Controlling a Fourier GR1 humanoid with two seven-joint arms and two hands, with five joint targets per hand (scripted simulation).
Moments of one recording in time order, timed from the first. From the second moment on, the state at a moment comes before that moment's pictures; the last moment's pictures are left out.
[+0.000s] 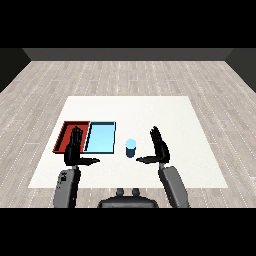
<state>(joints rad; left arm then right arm) 0.00 0.06 0.07 -1.64 0.10 -0.12 -0.40 -0.07 0.00 0.22 -1.59 -0.13 -0.09 -0.20</state>
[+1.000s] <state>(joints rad) -0.01 0.08 0.11 -1.67 0.14 -0.13 -0.37 -0.18 0.00 0.37 -1.31 -0.39 -0.24 -0.37</state>
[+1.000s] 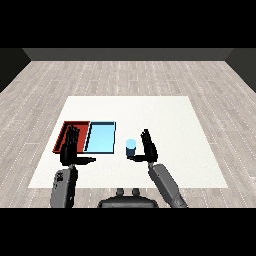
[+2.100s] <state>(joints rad) -0.01 0.06 0.10 -1.65 0.13 -0.13 -0.38 -0.38 0.00 0.52 -0.97 -0.67 -0.29 -0.56</state>
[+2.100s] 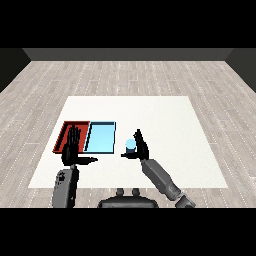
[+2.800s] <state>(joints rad) -0.03 0.08 0.12 -1.66 0.15 -0.12 -0.35 -0.51 0.00 0.56 -0.81 -0.78 -0.38 -0.59</state>
